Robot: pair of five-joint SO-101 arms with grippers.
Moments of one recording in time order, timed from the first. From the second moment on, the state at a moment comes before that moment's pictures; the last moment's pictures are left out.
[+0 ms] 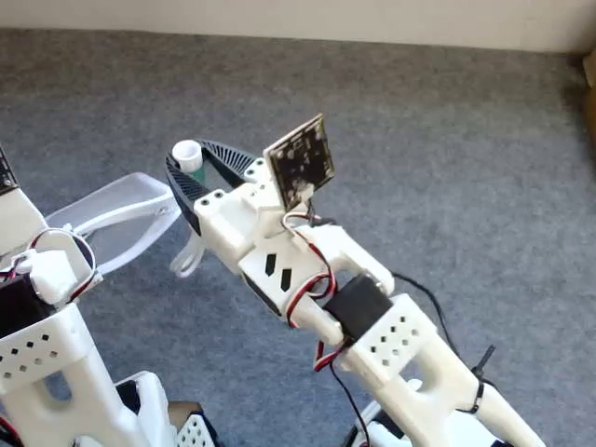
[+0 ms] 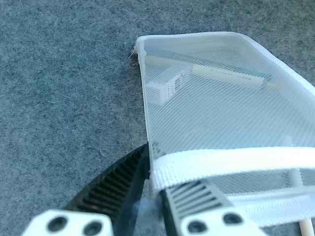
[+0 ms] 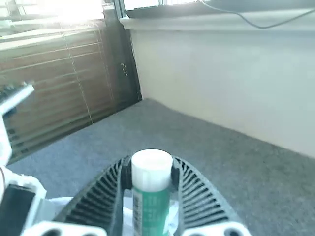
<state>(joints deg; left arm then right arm) -31.5 -50.9 30.7 86.9 10.4 -48.7 -42.5 37.1 14.9 -6.7</state>
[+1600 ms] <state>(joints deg) -31.4 -51.6 32.2 86.9 10.4 -57.9 -21.5 50.9 -40.7 -6.8</state>
